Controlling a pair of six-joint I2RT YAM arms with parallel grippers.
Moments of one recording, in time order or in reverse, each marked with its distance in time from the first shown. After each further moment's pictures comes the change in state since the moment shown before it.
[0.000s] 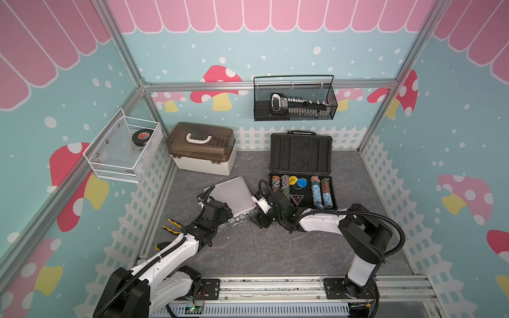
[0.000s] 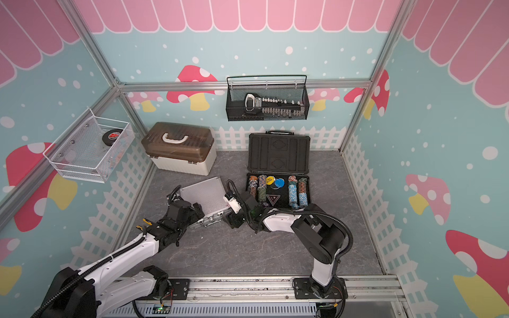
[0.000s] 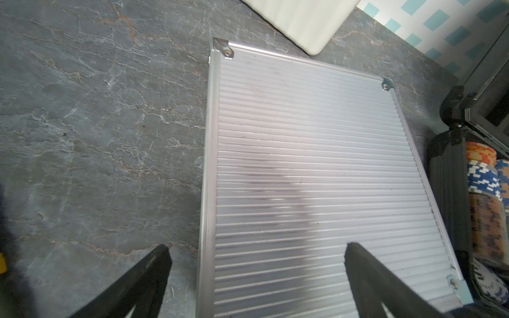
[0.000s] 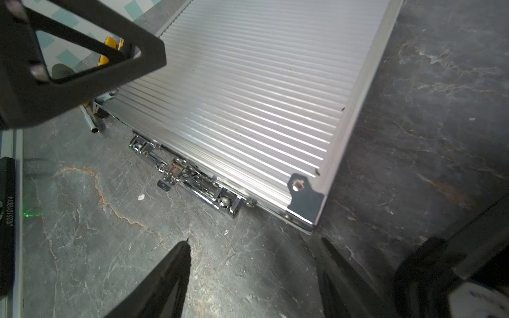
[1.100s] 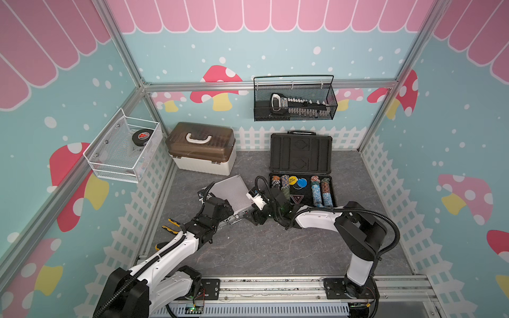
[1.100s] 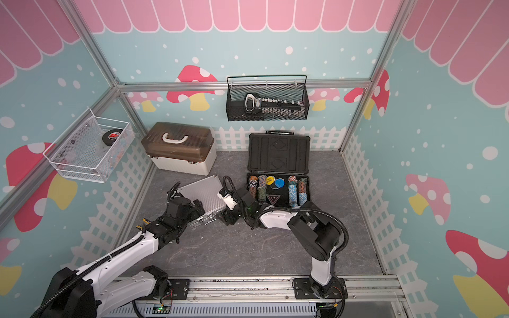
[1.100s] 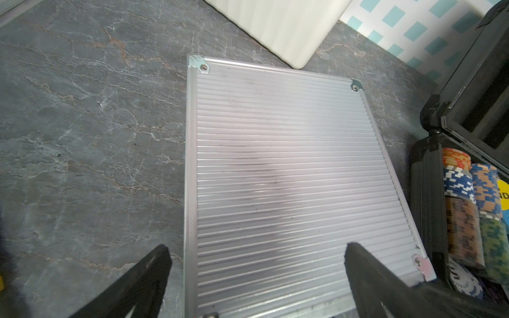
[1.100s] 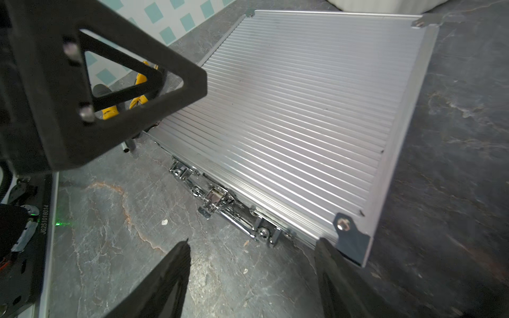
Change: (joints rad) left arm 0.000 0.006 0.048 -0.009 0.003 0.029; right arm -0.003 0.021 0.073 0.034 -0.046 -0.018
